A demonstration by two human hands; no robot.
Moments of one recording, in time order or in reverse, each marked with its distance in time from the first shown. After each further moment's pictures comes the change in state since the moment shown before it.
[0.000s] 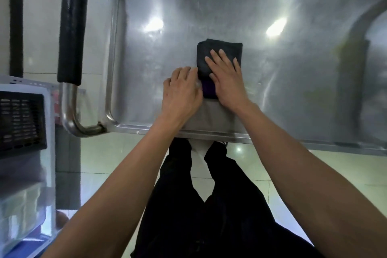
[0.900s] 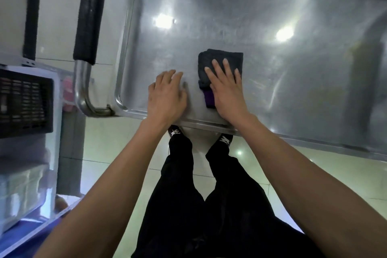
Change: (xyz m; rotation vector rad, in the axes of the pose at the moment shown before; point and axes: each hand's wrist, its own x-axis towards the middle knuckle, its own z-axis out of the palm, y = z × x) left_hand -0.047 -0.049 -0.002 -0.038 -0.010 -0.141; right_hand -0.042 -0.028 0.024 -0.179 -0.039 -0.044
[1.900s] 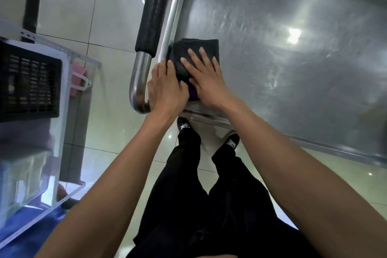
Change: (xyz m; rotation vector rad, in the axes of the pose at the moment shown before) left_hand 0.007 -0.119 -0.030 -0.105 0.007 -0.256; right_hand 0.080 -0.161 0.019 0.115 -0.253 -0.184
